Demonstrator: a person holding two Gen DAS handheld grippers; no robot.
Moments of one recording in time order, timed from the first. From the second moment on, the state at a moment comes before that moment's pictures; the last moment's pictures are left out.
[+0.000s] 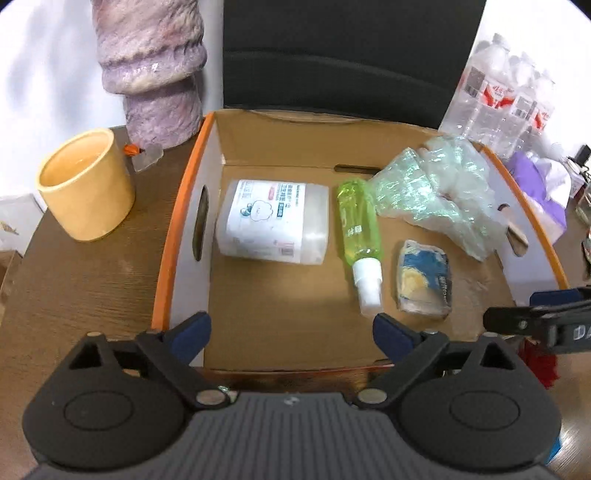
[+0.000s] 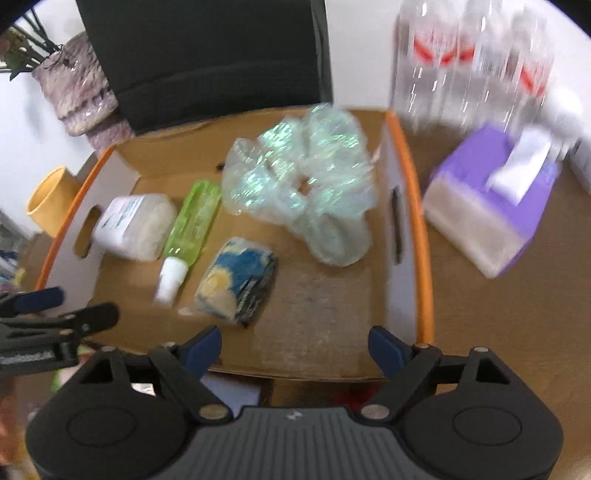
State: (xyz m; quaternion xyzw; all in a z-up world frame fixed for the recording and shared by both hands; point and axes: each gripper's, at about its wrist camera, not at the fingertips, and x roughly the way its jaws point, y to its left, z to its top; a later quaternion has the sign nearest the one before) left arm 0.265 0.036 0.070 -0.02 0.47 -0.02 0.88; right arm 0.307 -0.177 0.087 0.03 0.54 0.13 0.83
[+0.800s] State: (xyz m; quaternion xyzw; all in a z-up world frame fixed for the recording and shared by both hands) left arm 0.152 0.024 0.133 -0.03 0.40 -0.03 0.92; right arm 0.213 -0.169 0.140 0.00 0.47 0.14 0.87
